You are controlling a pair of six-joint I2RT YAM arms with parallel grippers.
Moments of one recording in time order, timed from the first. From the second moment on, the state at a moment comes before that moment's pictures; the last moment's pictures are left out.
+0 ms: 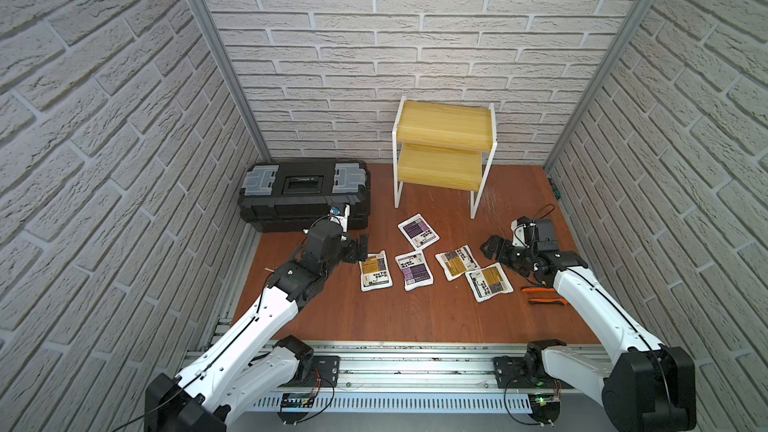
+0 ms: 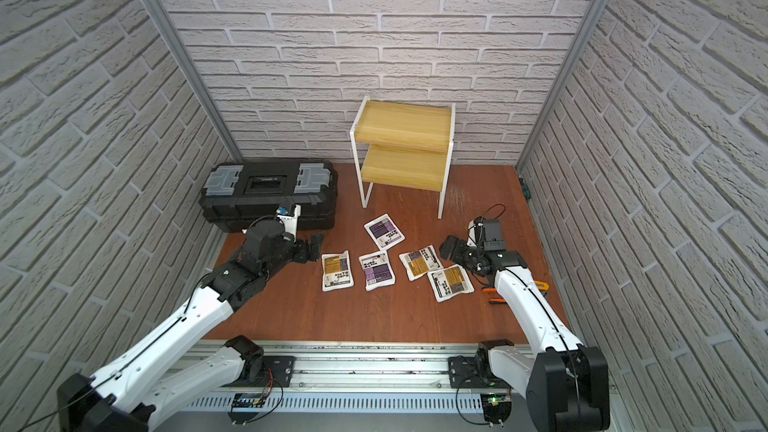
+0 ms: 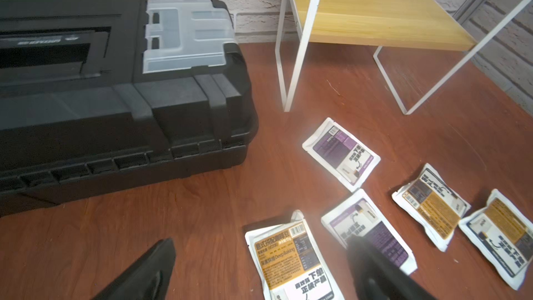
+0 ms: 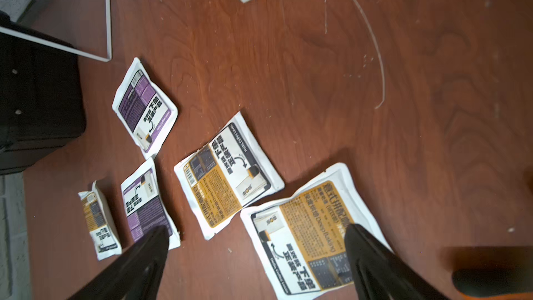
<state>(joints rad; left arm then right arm) -0.54 0.98 0.83 -0.40 -0.19 -0.23 0.03 1.11 0.74 -0.61 -0.23 0.51</state>
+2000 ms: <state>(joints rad) -0.35 1.69 1.86 -0.64 0.31 -0.33 0.04 1.08 0.87 -0.77 -0.26 0.65</state>
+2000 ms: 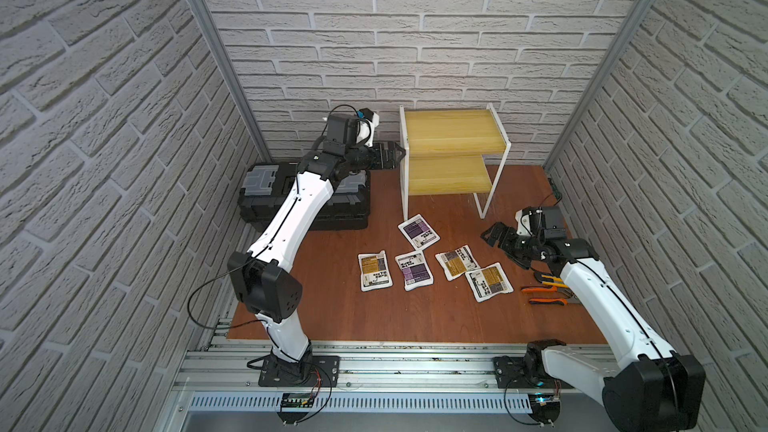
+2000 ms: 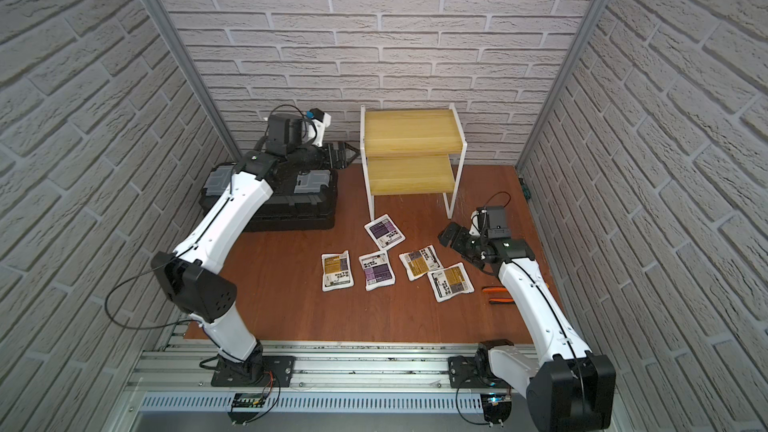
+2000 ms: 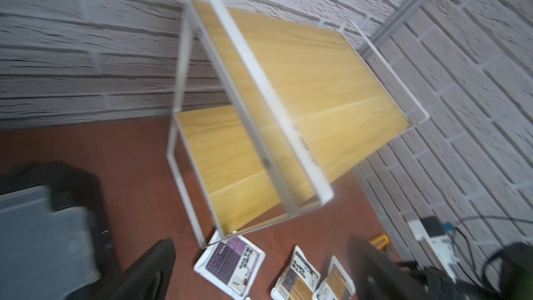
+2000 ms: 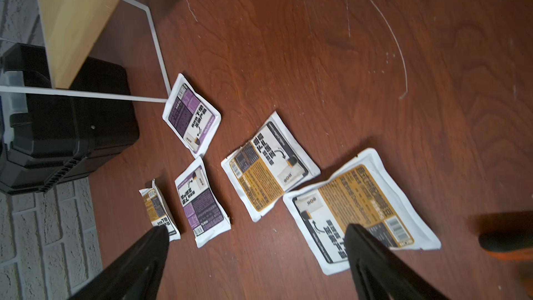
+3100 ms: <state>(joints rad) -0.77 1.54 1.31 -0.58 0.02 -0.22 0.04 1.22 0.57 -0.63 -0.22 0.79</state>
